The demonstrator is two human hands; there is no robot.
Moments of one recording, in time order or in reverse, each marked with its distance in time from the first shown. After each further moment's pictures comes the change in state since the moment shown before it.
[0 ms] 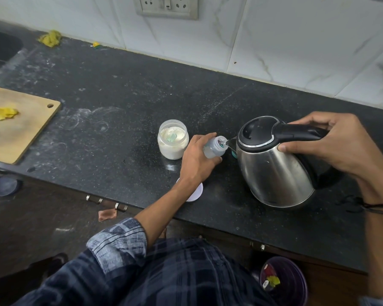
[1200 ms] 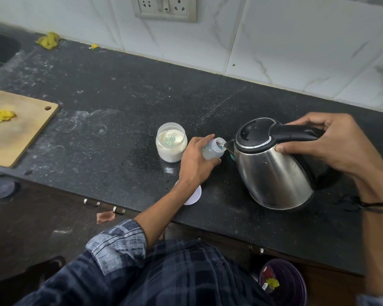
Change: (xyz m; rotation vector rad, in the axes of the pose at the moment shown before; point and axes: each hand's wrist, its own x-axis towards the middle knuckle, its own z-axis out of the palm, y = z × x) left_hand 0.006 -0.001 0.003 -0.010 -0.002 -0.035; right_hand 0.008 -0.003 -0.001 -0.030 -0.023 0.020
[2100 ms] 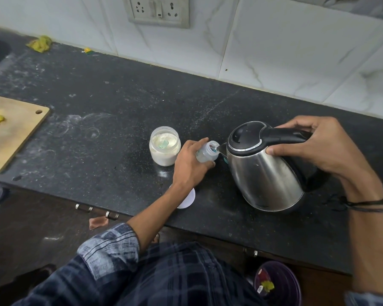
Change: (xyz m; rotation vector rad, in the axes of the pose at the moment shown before) left_hand 0.004 -0.006 0.004 -0.013 0.015 0.005; right_hand 0.003 0.002 0.000 0.018 -0.015 0.003
